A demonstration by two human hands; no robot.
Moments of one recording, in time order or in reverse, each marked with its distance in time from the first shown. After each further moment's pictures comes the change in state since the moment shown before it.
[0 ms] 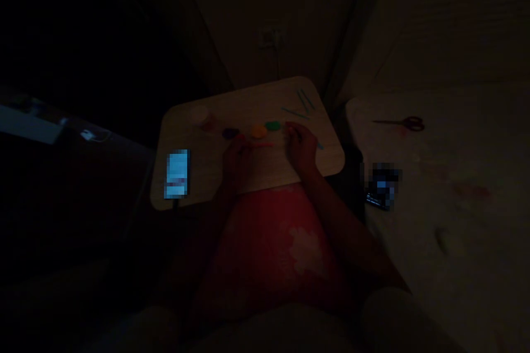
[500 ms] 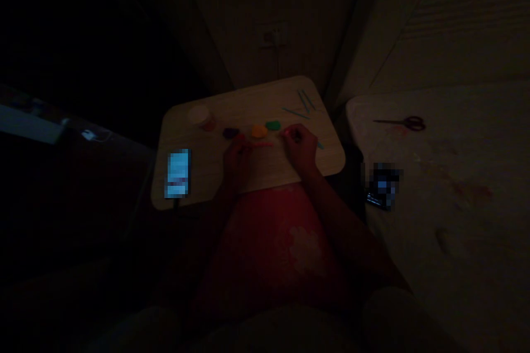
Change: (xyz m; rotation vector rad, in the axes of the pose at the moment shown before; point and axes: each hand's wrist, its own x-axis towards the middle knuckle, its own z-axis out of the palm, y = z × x) left_hand 0.001 0.002 -0.001 -0.017 -0.004 0.007; right_hand 0.000 -0.018 0.002 -0.007 0.088 0.038
